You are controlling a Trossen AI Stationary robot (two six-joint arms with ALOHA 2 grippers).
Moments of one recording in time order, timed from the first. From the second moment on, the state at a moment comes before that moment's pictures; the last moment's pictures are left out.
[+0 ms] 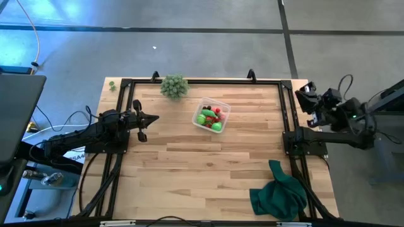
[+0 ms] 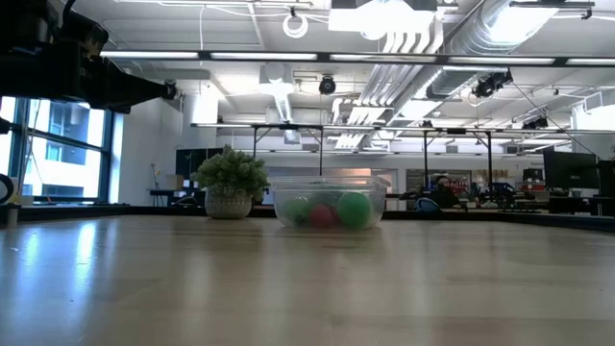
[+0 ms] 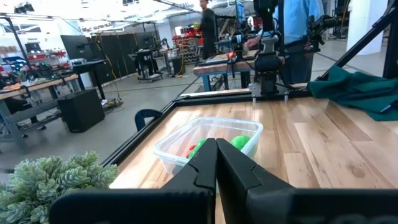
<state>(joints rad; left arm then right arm) 0.43 0.02 0.01 0.02 0.07 0.16 -0.11 0.15 0.59 0.12 0.14 0.19</state>
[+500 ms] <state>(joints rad) 0.43 0.02 0.01 0.02 0.07 0.16 -0.11 0.14 0.11 0.67 0.10 0.39</state>
